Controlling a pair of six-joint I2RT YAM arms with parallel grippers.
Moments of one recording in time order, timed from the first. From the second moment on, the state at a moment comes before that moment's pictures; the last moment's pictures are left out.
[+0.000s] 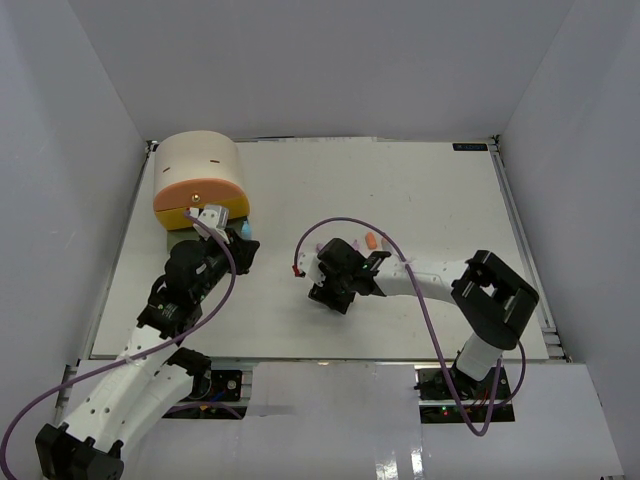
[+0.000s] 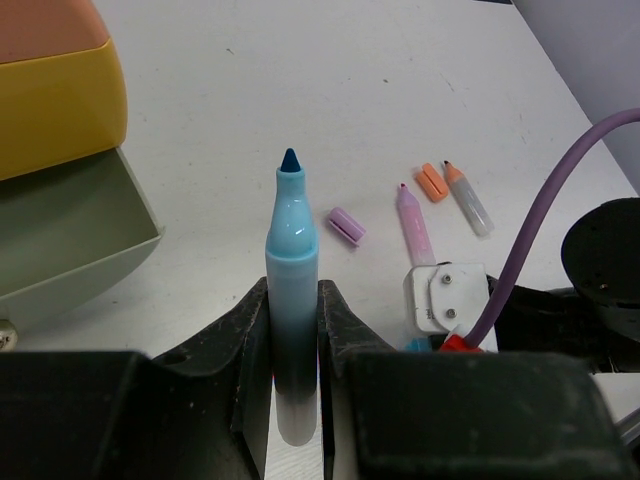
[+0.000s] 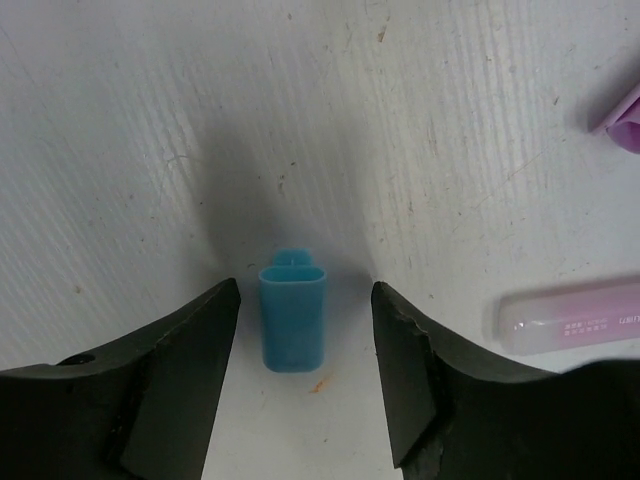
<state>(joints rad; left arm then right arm) -0.42 0.66 0.57 -0.12 0.04 -0.33 0.98 1.68 0.95 -0.31 -0.09 -0.32</state>
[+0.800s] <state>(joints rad) -0.42 0.68 0.57 -0.13 0.05 -0.33 1.00 1.53 0.79 -0.26 0.04 -0.15</state>
